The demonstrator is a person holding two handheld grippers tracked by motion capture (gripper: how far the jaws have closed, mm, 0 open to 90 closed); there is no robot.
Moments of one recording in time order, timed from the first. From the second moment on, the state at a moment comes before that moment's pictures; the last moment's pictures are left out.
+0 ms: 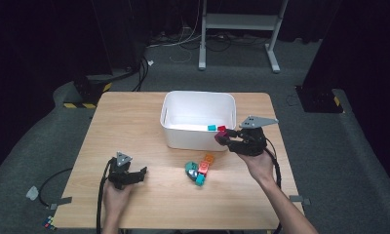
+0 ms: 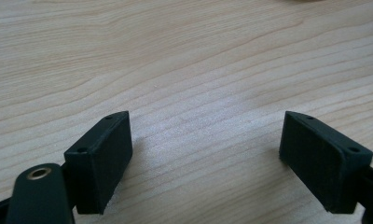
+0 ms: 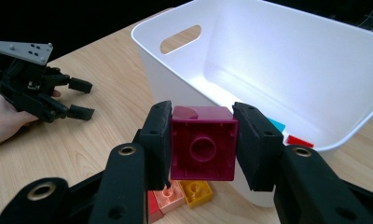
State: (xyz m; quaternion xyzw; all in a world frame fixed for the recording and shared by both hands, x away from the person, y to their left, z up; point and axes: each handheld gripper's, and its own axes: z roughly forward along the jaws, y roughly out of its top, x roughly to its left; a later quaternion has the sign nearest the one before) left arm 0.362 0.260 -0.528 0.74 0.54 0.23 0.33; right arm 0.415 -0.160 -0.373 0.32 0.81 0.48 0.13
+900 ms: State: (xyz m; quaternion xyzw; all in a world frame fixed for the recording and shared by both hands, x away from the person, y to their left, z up) left arm 0.362 0.260 -0.528 0.74 0.54 0.23 0.33; right arm 0.458 -0.142 -0.338 0.32 0.80 0.48 0.14
